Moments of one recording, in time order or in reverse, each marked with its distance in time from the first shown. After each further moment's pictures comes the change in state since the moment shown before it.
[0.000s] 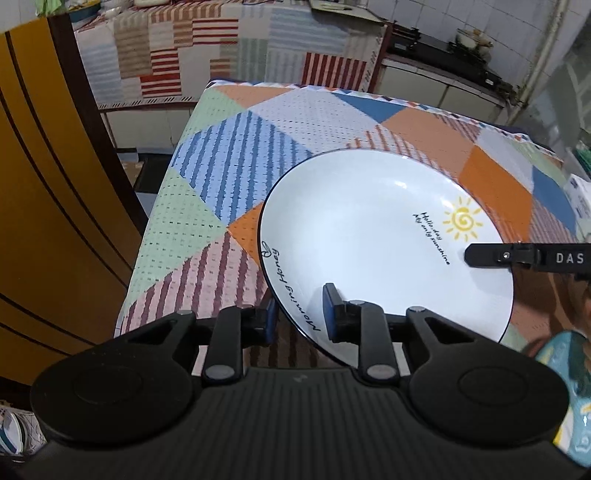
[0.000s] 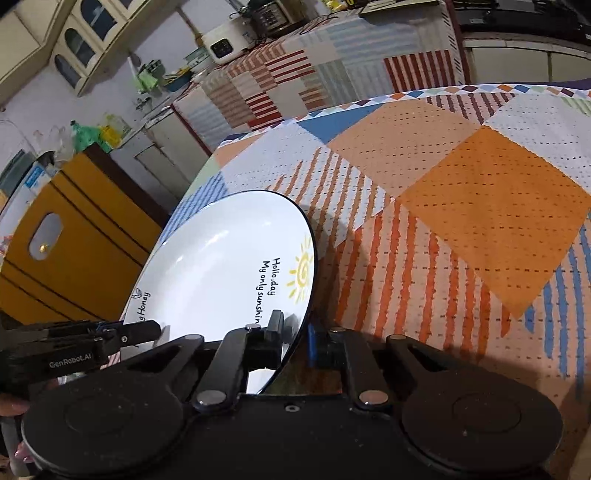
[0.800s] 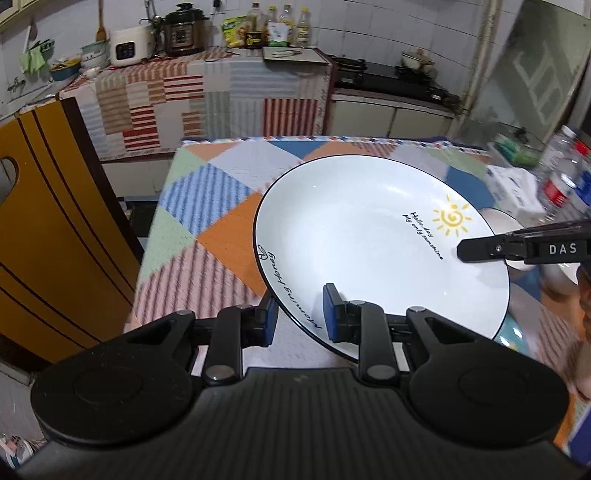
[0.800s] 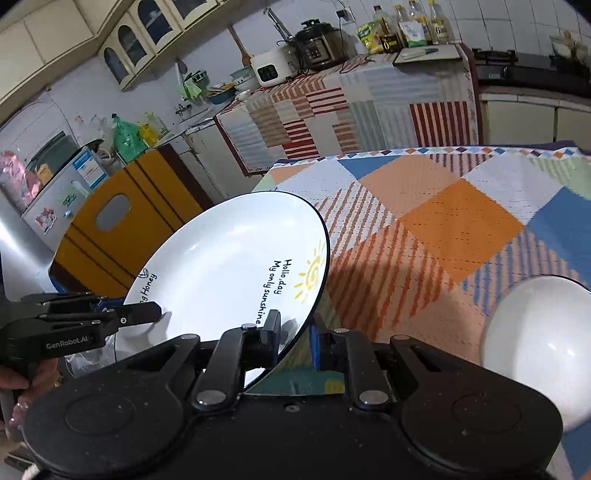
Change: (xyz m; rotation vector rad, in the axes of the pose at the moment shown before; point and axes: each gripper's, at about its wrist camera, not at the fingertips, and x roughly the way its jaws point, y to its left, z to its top) left arm -0.138 -0.064 -0.047 0.112 -0.117 -0.050; right arm -0.143 0.042 -0.053 -0.130 -0.082 0.004
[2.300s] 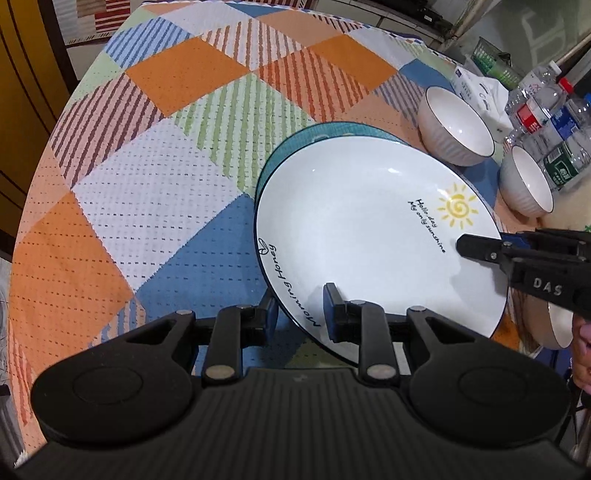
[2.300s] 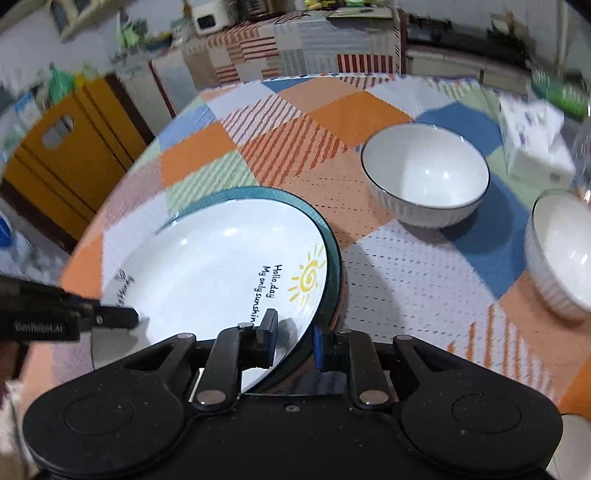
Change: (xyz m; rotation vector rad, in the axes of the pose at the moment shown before) left arm 0.024 -0.065 -0.079 -0.139 0.335 -0.118; right arm -0.050 0.006 -0.104 -0.046 0.178 -0.329
